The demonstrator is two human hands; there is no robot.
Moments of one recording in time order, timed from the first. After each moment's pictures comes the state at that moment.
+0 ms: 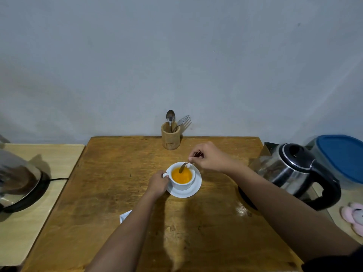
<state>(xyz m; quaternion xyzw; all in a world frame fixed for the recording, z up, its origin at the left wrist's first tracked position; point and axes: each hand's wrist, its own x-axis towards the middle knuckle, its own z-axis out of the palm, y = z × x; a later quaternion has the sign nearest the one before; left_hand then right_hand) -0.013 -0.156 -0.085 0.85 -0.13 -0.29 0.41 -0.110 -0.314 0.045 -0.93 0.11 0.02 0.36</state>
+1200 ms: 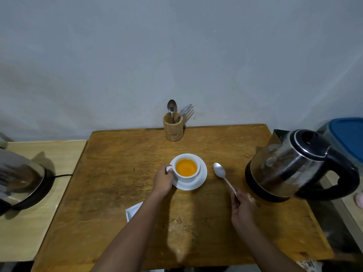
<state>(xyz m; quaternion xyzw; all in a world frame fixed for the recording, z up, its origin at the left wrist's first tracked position) -0.025 -0.154 -0.097 0.84 -0.11 -0.26 0.47 -0.219 -0.275 -0.102 -0.13 0.54 -0.35 0.76</state>
